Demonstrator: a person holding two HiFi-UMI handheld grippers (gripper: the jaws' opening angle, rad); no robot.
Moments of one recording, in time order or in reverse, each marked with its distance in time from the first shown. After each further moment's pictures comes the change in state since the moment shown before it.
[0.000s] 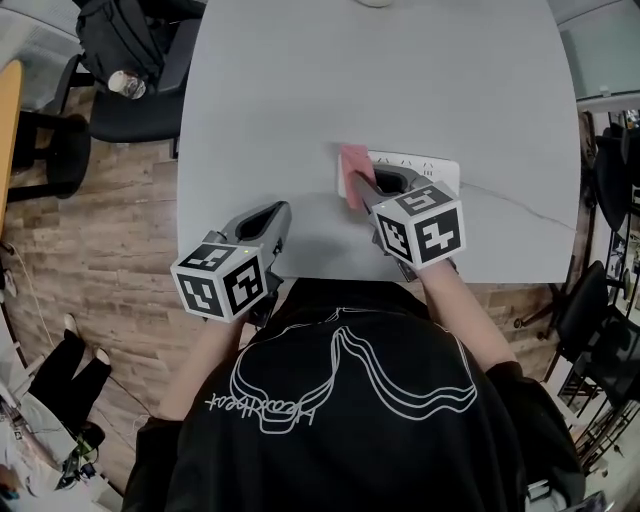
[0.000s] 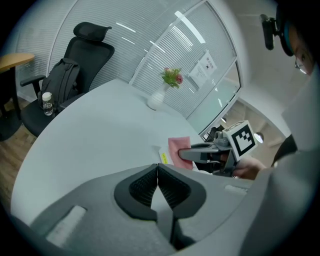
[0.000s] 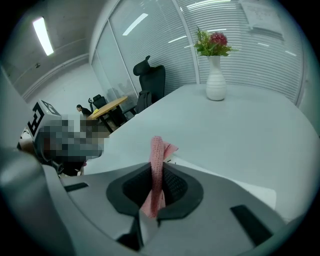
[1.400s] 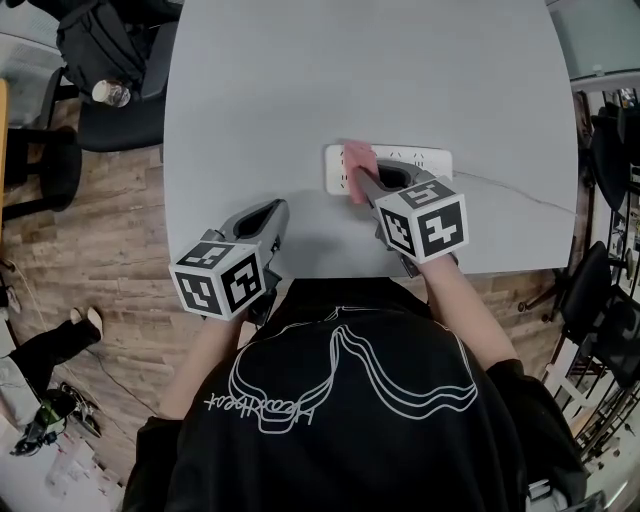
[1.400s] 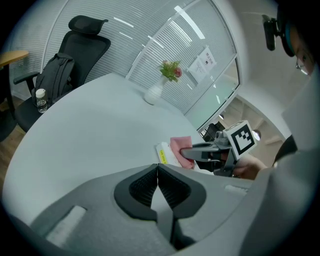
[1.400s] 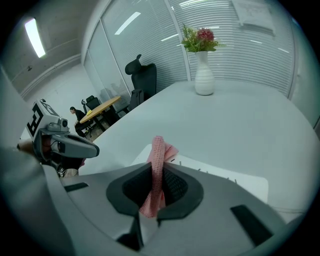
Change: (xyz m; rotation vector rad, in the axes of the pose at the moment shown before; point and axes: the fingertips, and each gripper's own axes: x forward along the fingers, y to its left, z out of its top) left arm 0.018 0.002 -0.007 0.007 0.049 -0.030; right arm 0.000 -0.022 -0.017 0.057 0.022 -0.048
